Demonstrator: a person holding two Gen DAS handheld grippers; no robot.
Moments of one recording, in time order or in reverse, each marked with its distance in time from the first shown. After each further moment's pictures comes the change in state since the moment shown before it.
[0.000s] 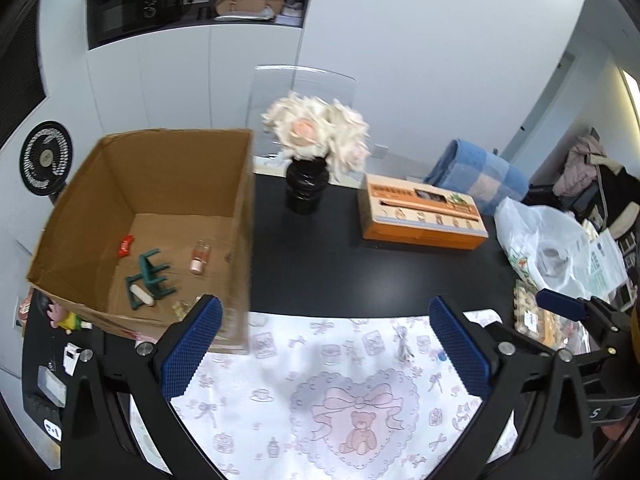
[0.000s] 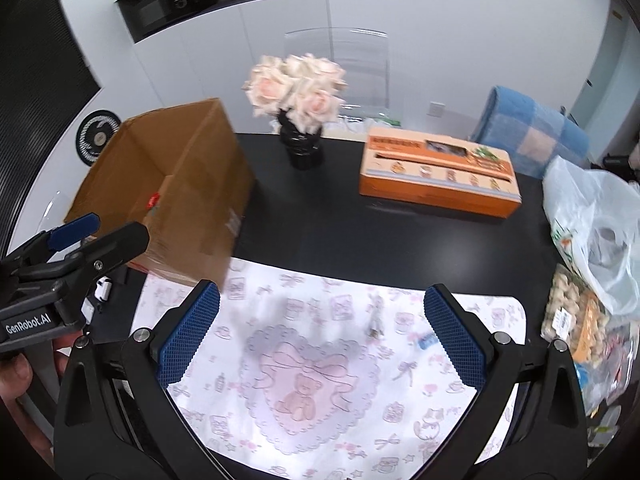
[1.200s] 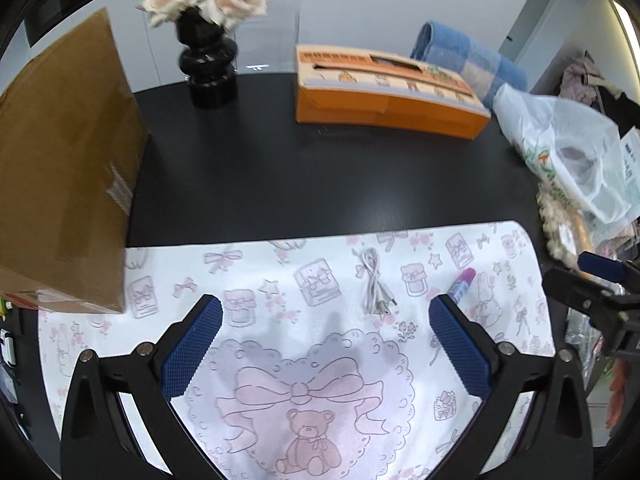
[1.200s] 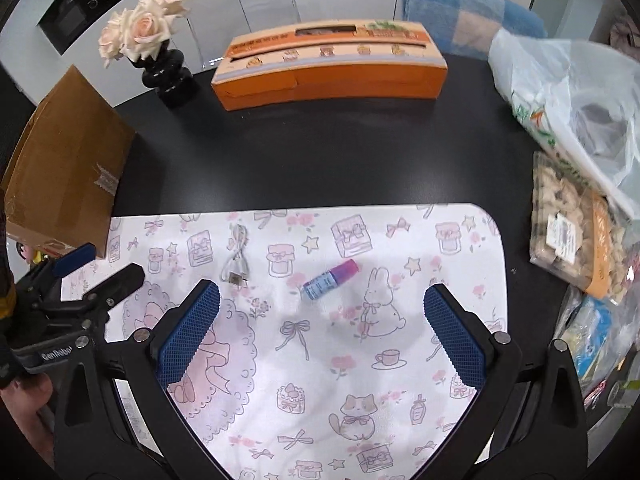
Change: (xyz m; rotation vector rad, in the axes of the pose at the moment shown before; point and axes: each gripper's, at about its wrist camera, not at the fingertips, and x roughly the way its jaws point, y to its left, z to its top) left arm 0.174 -0.098 -0.102 0.135 0.219 -0.010; right arm 0.105 -0.180 -0.098 0.202 0.148 -0.055
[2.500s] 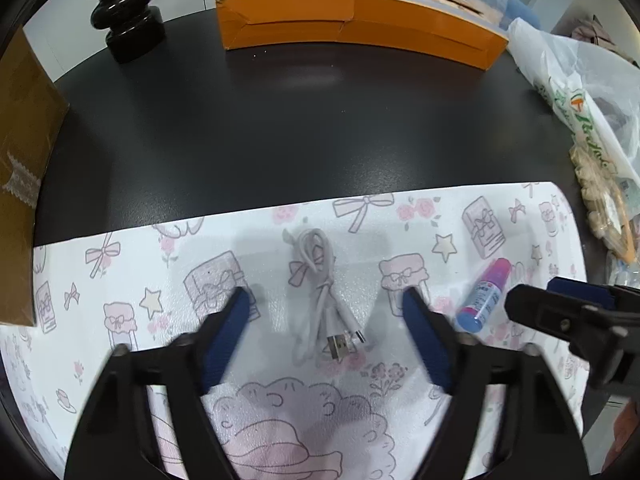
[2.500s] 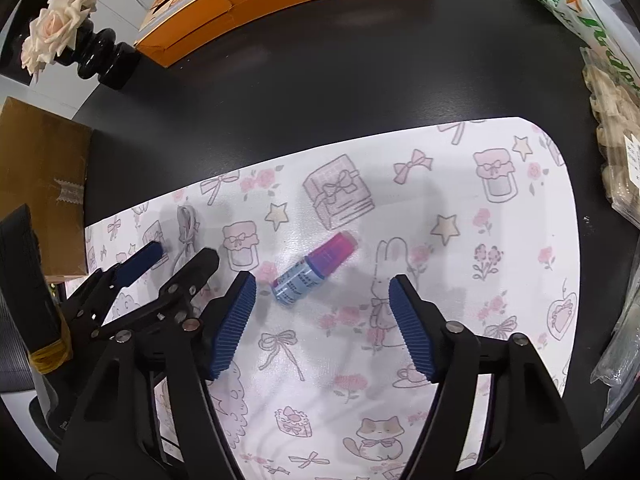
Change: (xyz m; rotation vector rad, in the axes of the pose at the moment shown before) left arm 0.112 -0.045 0.004 0.039 0.142 0.040; right arm 0.107 -0.037 0.001 0.186 0.224 0.095
